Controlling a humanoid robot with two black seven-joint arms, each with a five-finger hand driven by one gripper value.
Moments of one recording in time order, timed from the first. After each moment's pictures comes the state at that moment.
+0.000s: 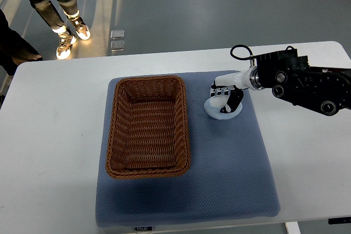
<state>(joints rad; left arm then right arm) 0.00 0.00 -0.16 -0.14 0.06 -0.05 -0.04 1.12 -0.38 0.11 1.05 -1.26 0.38 -0.18</state>
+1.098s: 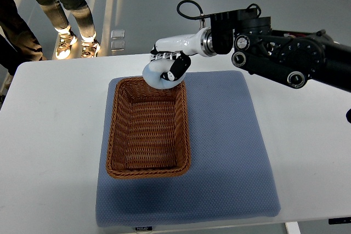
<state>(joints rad) 0.00 0.00 -0.16 -0.14 0.06 -0.05 -0.04 1.29 -0.19 0.21 1.05 -1.24 0.35 -0.13</state>
